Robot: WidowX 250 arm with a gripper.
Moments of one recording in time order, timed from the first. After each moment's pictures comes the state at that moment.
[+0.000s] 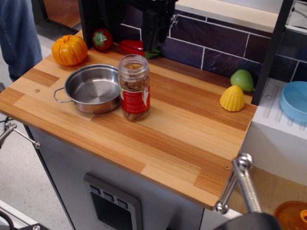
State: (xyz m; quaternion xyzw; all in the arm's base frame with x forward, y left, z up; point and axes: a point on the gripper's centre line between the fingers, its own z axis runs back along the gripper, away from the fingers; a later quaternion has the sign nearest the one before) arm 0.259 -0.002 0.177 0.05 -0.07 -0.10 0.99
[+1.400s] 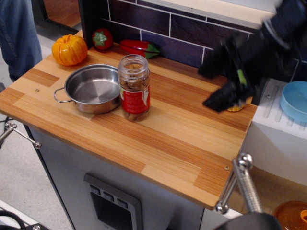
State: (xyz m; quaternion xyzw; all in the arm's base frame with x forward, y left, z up) arm 0.308 -0.086 0.078 0.22 0.22 -0.45 0.84
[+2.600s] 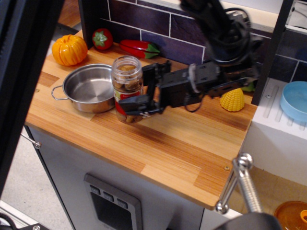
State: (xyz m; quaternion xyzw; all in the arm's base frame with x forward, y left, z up) arm 0.299 0.038 0.027 0.35 0.39 -0.46 0.72
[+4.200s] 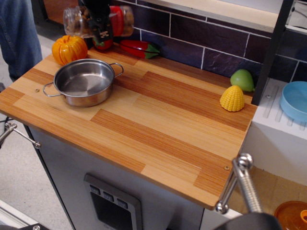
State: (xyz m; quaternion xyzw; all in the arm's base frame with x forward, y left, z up) arm 0.351 0.115 0.108 0.15 -0.22 -0.31 0.91
